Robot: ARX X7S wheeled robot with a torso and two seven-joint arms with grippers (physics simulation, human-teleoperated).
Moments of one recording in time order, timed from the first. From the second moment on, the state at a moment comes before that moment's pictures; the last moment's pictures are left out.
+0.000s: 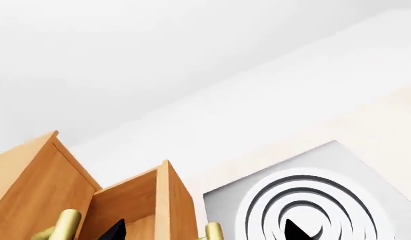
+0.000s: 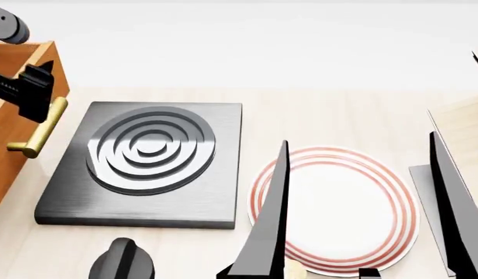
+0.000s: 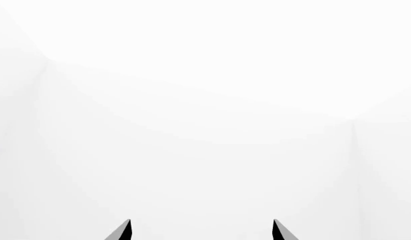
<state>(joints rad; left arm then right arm) -1.44 -0.71 0.96 -0.24 -0.96 -0.78 -0.17 0.07 0.10 -0.15 -1.03 -0.22 0.36 0.05</state>
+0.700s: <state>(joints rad) -1.46 -0.62 0.87 -0.42 -1.07 -0.86 -0.27 0.07 0.12 -0.16 -1.02 -0.21 0.35 0.08</state>
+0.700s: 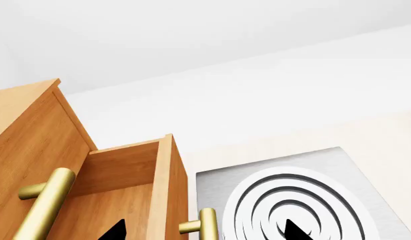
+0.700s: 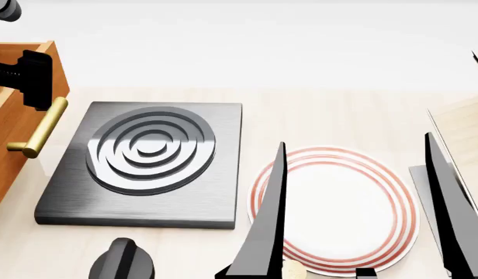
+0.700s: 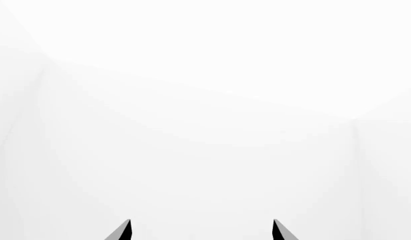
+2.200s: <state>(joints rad) -1.50 -0.45 0.90 -0.88 -0.93 -0.68 -0.14 0.07 0.17 -0.20 -0.99 -0.19 0.33 0.13</state>
